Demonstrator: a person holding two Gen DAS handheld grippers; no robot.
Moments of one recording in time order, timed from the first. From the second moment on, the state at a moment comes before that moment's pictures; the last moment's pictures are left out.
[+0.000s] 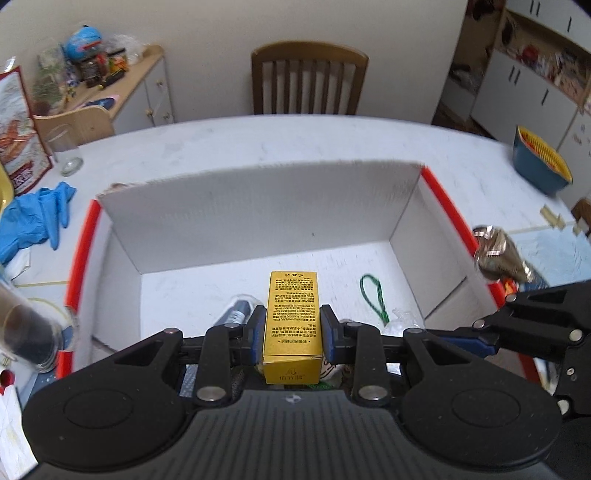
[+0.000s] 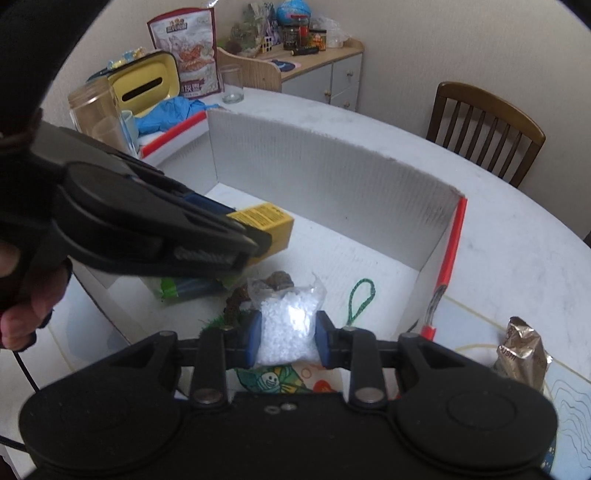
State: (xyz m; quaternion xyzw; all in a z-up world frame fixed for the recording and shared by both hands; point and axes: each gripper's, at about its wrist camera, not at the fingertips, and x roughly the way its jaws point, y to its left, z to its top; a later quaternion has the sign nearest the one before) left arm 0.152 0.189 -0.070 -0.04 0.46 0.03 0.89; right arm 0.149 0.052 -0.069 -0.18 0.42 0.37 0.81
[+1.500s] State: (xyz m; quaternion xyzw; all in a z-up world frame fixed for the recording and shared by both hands) left arm 0.096 0.120 -0.014 -0.05 0.42 0.07 0.90; right arm 0.126 -0.089 0.003 -0.07 0.36 0.39 0.85
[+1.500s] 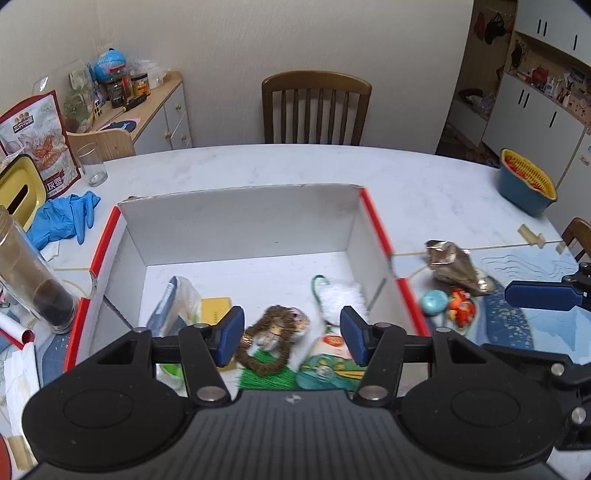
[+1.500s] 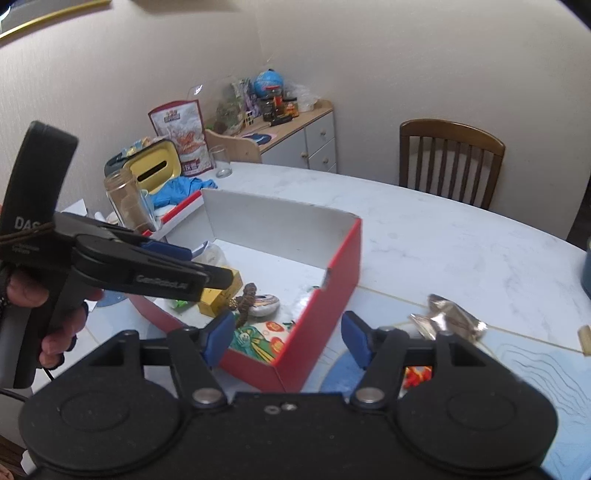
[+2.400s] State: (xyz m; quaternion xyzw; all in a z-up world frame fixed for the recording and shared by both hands) left arm 0.100 -0.026 -0.018 -0.05 0.40 0.02 0.91; right arm 0.113 -0.248 -0.043 -0.06 0.36 0.36 0.86
